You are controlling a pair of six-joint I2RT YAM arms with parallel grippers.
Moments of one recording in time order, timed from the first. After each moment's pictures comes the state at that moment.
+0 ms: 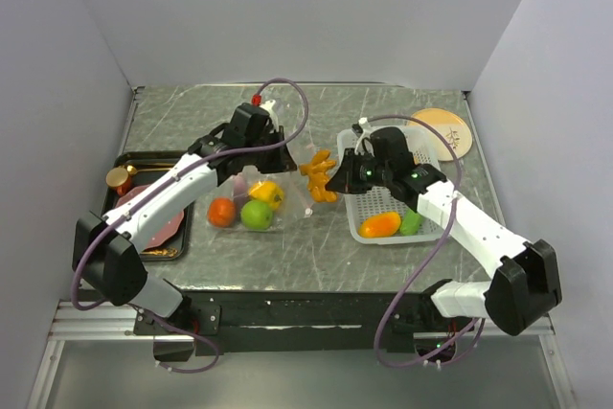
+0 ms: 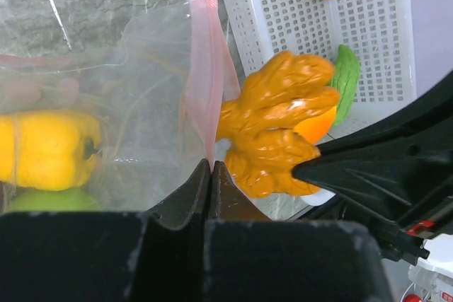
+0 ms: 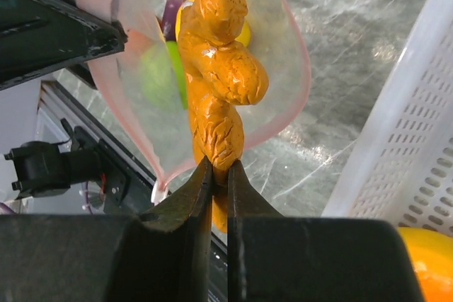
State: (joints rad) left arm -0.61 1.48 1.32 -0.52 0.17 -0.61; right arm 0.50 1.27 0.98 -0.37 -0.37 0.50
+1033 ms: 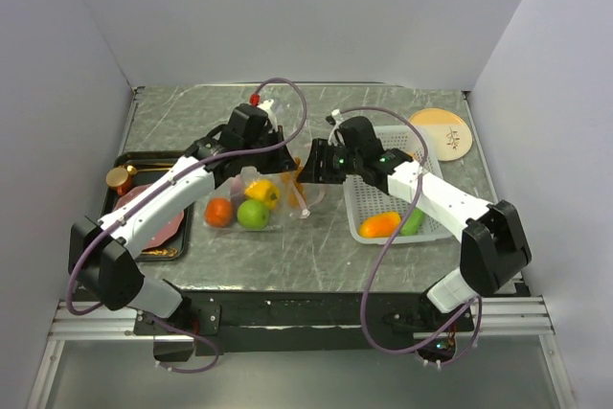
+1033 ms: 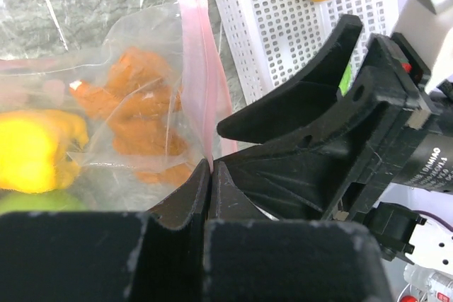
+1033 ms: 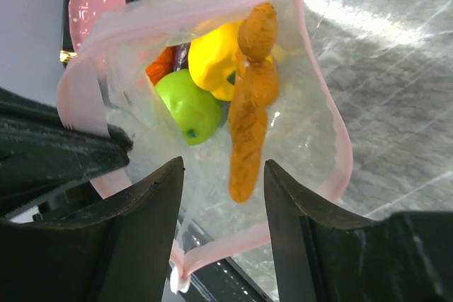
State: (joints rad) left arm -0.62 1.45 1.31 -0.51 0.16 -0.62; right arm 0.59 1.52 1.14 -0.29 -0.36 0.60
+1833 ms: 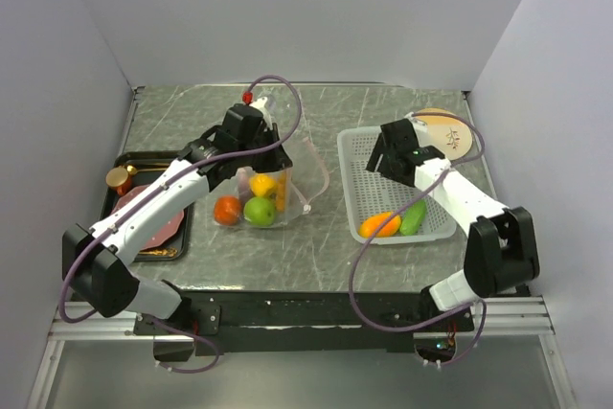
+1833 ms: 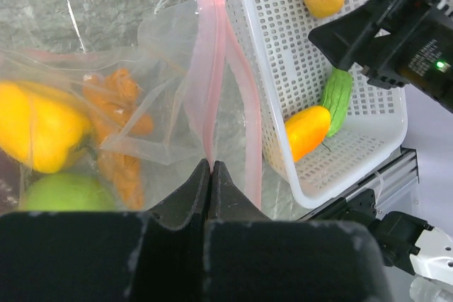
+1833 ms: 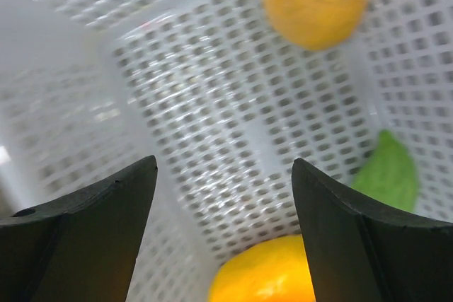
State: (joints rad) left arm -0.62 1.41 1.31 -0.53 0.10 -0.63; right arm 0.31 1.47 1.06 -0.52 0.30 0.62
